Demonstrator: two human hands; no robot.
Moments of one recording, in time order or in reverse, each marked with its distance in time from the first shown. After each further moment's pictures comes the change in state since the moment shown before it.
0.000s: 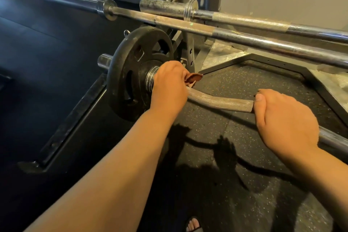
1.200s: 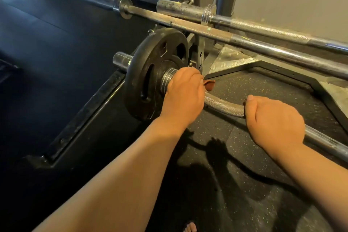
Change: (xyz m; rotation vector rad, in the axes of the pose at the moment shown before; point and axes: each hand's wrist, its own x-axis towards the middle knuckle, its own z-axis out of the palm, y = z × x) left_hand -0.010 -0.008 0.003 -0.086 0.030 0.043; right_hand 0.025 -0.046 0.009 -0.131 0.032 -0.146
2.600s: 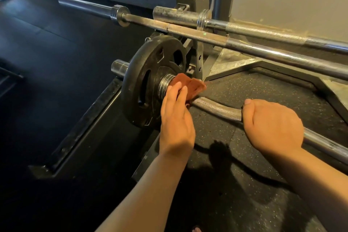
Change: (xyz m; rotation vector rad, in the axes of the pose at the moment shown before) left_hand -0.059 0.012 0.004 -0.289 0.102 -0.283; right_hand 0.004 0.001 0.008 -0.031 -0.002 0.104
